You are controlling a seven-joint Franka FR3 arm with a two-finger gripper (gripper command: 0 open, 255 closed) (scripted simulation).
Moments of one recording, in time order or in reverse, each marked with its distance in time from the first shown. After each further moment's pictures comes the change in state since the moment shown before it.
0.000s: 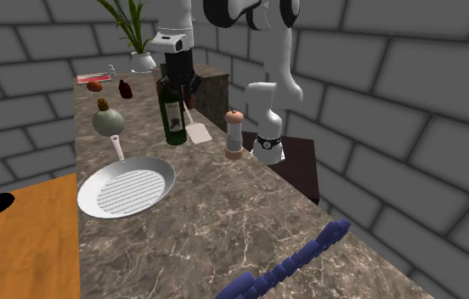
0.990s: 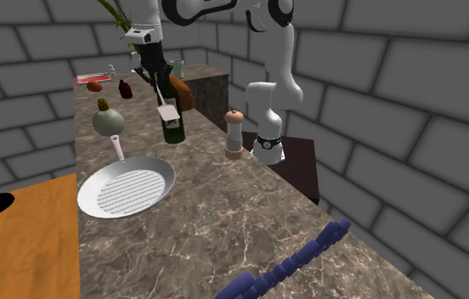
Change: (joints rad) arm -0.089 0.033 -0.295 0.111 -0.089 0.017 -0.372
